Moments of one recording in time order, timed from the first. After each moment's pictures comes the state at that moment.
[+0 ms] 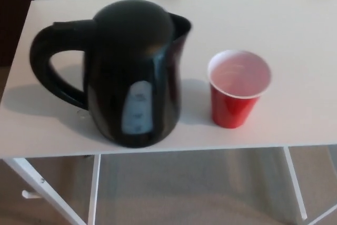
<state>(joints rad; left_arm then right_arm) 0.18 0.48 0.22 1.15 -0.09 -0.25 -0.27 0.14 -0.36 -0.25 1.22 0.12 -0.25 0.31</state>
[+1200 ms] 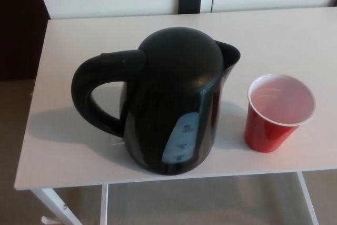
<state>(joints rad) 0.27 0.50 0.54 0.66 -0.26 -0.23 -0.29 0.13 -0.35 -0.21 1.23 0.09 -0.26 0.29</state>
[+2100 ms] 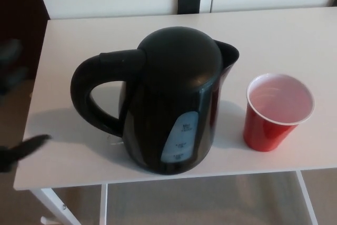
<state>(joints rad) 0.17 0.53 0.25 -0.28 -0.32 -0.02 -0.32 0.11 -0.36 -0.22 1.23 0.08 -0.26 0.28</state>
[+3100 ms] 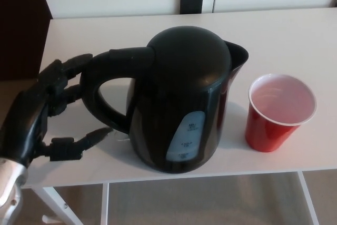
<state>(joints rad) 0.06 0.38 0.05 -0.26 -0.08 0.07 -0.15 0.09 -0.37 -0.21 1.24 0.08 -0.26 0.28</state>
